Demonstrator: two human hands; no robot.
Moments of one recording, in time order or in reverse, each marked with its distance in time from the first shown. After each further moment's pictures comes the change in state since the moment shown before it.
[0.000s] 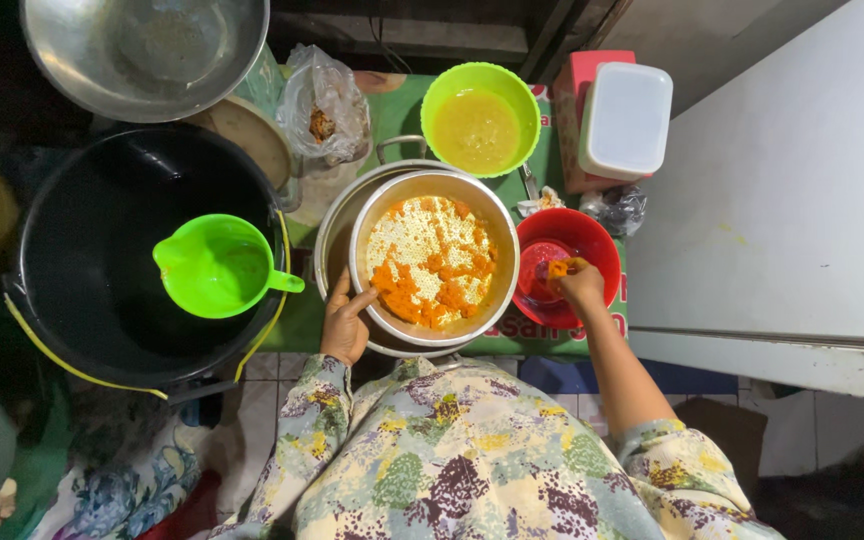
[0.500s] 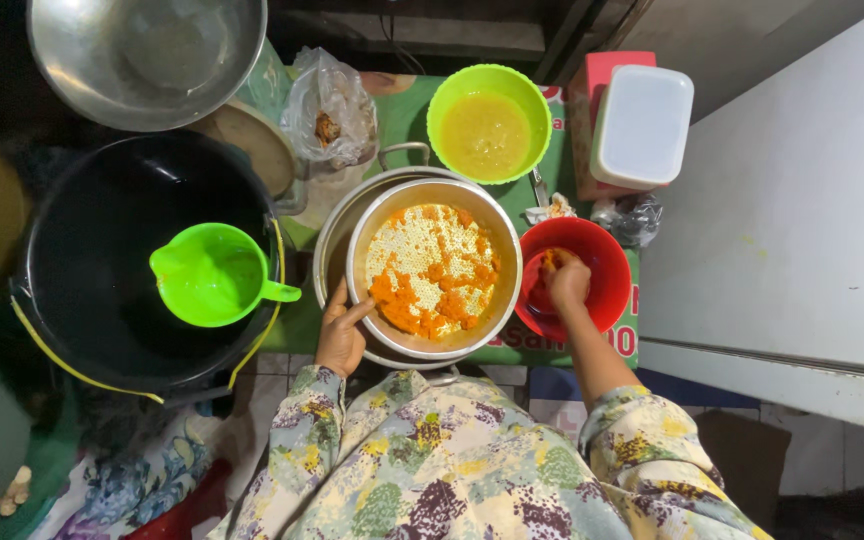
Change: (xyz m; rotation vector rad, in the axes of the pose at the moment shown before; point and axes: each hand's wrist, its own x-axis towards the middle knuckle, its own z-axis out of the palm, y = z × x) left_hand -0.005 0.005 0.007 0.066 0.070 -0.027; right_hand 0.025 0.000 0.043 -0.253 0.226 -0.377
